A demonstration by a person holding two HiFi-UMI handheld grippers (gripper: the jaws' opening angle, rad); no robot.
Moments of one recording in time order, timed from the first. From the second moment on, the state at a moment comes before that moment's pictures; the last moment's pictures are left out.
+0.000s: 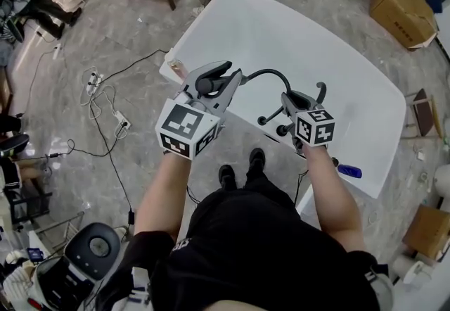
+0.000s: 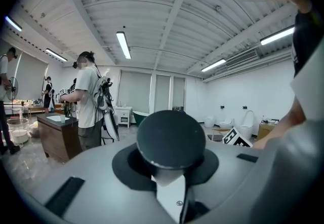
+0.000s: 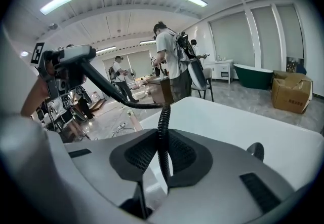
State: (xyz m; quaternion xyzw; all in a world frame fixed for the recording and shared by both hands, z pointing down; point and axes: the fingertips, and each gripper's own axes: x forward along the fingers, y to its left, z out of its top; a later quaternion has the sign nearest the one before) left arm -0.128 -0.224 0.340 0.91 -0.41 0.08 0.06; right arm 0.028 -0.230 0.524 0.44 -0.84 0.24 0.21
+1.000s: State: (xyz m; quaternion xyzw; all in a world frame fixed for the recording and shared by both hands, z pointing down) left arm -0.112 -0.155 0.392 0.94 -0.32 0.06 0.12; right arm 0.015 -0.136 0.658 0.48 -0.78 0.34 0.21
